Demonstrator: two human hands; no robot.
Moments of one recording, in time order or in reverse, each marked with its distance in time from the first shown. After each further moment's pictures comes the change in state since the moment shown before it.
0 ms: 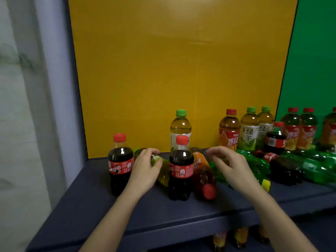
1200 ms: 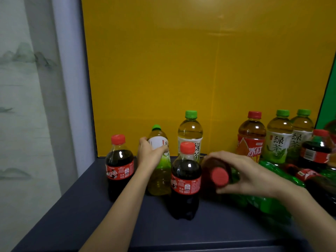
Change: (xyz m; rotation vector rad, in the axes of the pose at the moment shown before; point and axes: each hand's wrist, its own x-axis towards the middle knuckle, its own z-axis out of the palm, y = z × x) left_hand 0.082 -0.017 0.028 -0.177 0.292 -0.430; right_hand 0.056 0.044 -0.018 -0.068 -0.637 -0.358
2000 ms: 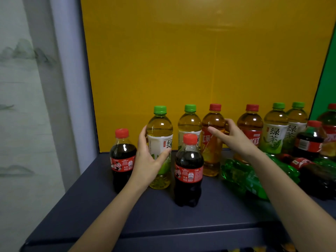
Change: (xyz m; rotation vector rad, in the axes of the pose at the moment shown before) left_hand -0.063 -0.006 -0.042 -0.176 -0.182 0.434; right_hand 0.051 0.014 0.001 0.460 0.476 0.519
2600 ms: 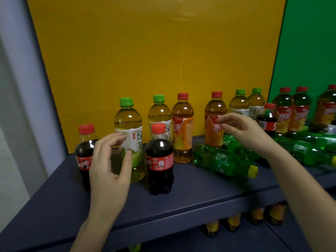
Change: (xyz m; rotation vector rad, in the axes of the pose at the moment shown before) left_hand -0.058 0.038 -0.010 0.193 0.181 0.372; right_hand -0.067 0.007 -0.072 -0.273 0.101 -0.114
